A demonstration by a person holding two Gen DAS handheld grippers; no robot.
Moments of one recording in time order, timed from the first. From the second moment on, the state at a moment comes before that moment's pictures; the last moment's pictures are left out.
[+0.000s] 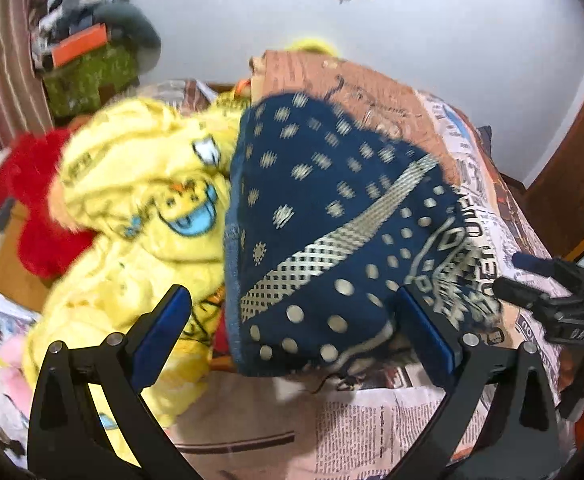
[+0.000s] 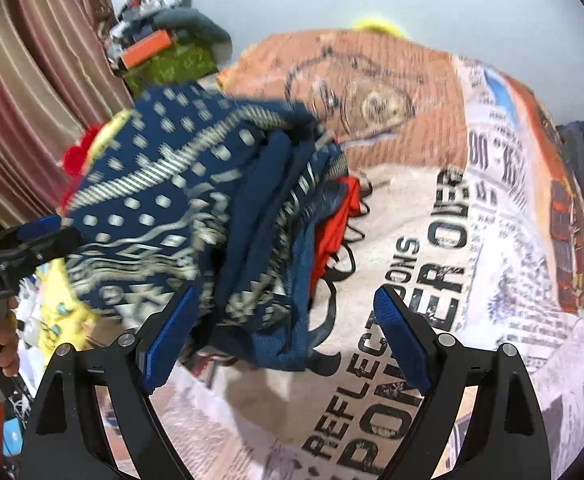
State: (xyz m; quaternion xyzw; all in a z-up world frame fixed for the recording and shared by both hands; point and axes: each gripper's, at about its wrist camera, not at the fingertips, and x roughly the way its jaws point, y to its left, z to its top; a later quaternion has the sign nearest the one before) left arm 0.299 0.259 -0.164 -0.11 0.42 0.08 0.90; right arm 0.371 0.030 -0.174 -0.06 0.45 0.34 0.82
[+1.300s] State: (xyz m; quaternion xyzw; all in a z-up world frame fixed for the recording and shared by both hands) left arm 0.021 0.120 0.026 -0.02 0.06 0.09 0.99; right arm 0.106 -0.055 0.025 -0.01 0.06 0.33 0.94
